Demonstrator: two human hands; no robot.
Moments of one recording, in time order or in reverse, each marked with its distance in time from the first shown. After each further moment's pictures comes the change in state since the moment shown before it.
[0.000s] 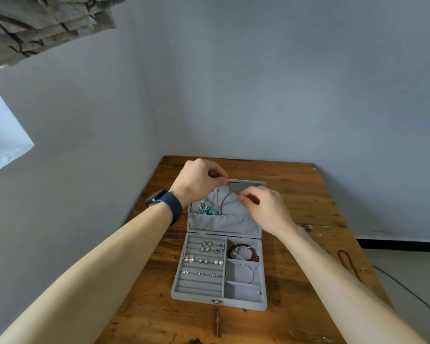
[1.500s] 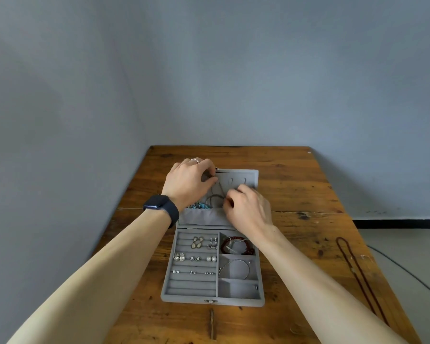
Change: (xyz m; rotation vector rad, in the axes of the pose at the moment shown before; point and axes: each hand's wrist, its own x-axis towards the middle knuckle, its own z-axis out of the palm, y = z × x) left_hand 0.014 -0.039 0.052 0.380 0.107 0.144; right_hand -0.001 0.012 0.054 -0.475 0.073 0.012
